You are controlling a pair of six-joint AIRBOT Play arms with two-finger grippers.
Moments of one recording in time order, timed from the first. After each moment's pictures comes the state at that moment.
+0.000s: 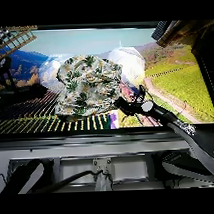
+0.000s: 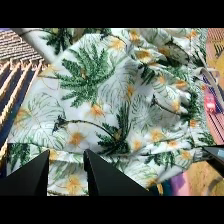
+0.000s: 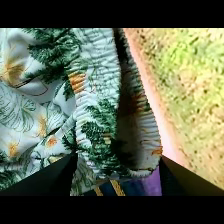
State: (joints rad) left arm 0.09 -0.90 0.86 1.06 -0.94 -1.35; right arm 0.39 -1.28 0.60 -0.62 0.42 1.72
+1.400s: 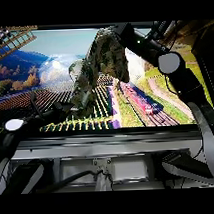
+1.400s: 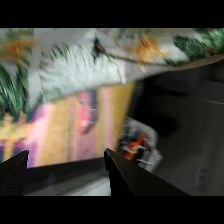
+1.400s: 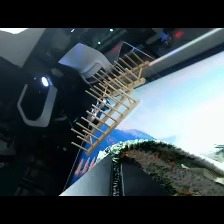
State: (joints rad) left arm -0.05 -0.77 0.33 0.21 -0.84 -1.33; right arm 0.39 -1.23 1.37 -0.85 0.36 1.71
